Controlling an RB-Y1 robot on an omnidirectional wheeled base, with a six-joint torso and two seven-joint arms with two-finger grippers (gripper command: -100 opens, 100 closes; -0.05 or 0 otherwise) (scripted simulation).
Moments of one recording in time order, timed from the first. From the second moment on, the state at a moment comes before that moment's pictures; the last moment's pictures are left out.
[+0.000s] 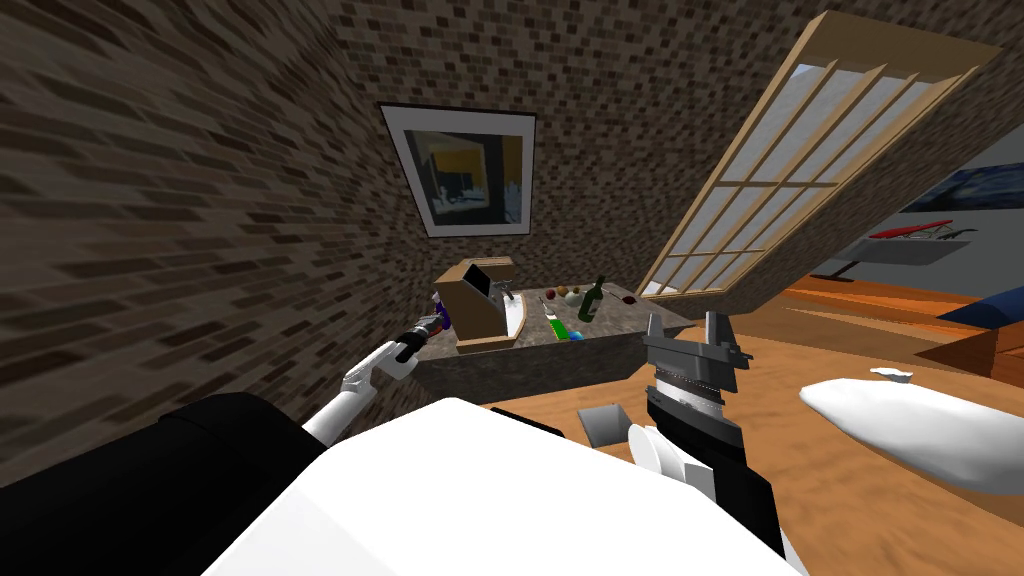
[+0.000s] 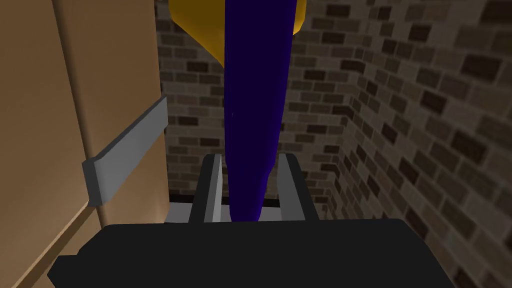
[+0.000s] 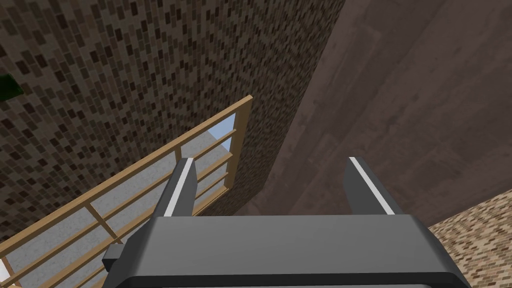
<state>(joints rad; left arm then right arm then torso) 0.34 0.67 0.21 -1.71 -0.42 0.13 -0.36 0.48 0.00 -0.01 -2.26 -0.11 -0.52 -0.15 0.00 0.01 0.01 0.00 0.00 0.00</state>
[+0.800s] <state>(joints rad) 0.40 0.82 0.24 -1.77 -0.33 0.17 -0.32 0.48 0.00 -0.01 -2.26 -0.11 -0.52 -0.15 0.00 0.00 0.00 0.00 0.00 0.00</state>
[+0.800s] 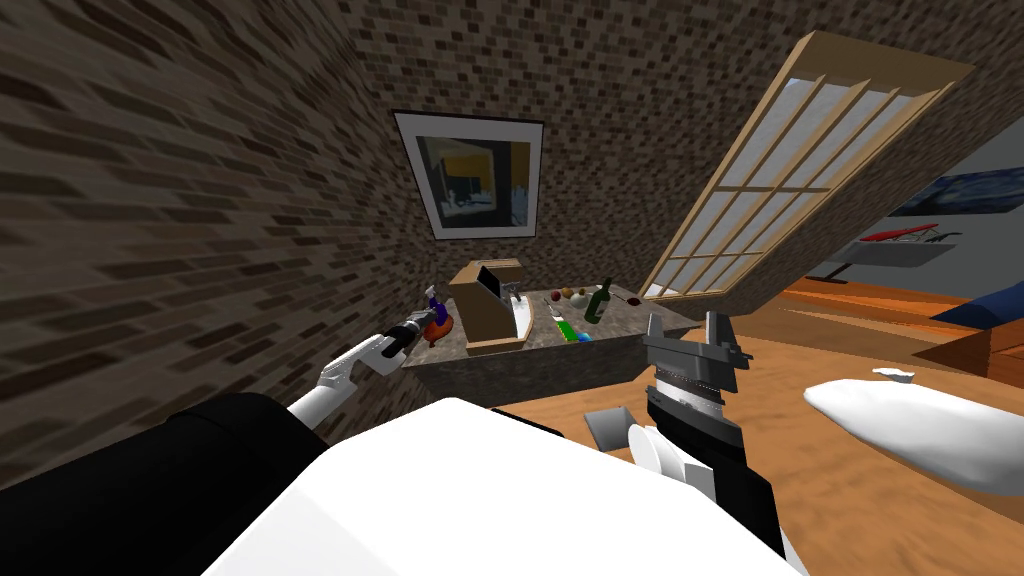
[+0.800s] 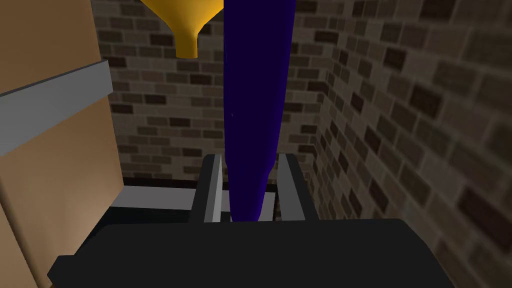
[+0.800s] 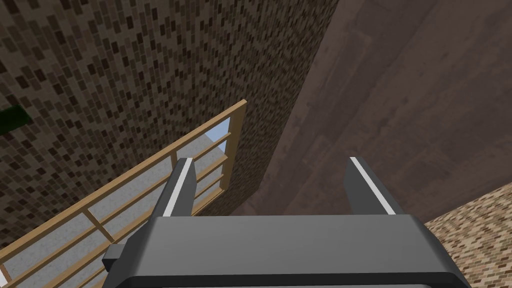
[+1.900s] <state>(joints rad) 0.45 0.89 0.25 -1.81 -0.28 0.22 -0.29 0.48 0.00 -0.01 -2.26 -0.11 -0.52 -0.15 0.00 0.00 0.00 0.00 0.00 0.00</state>
